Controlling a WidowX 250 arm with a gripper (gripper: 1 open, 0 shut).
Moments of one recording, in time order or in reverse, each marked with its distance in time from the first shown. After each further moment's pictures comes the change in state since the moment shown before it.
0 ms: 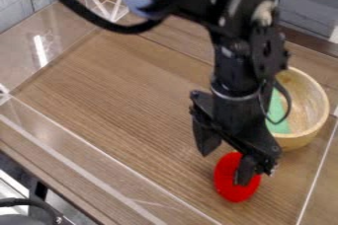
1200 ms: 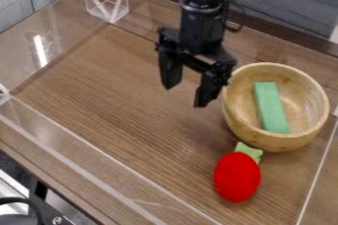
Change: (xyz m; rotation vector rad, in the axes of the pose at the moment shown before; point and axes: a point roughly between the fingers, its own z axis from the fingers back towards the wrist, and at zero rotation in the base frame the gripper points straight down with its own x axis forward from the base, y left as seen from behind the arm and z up) arm 0.024 0.085 0.026 0.019 0.151 0.134
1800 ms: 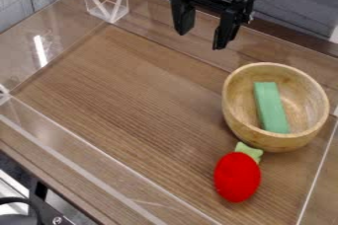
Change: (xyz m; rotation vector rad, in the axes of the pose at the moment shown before) arm 0.034 0.019 0.056 0.024 -0.056 0.143
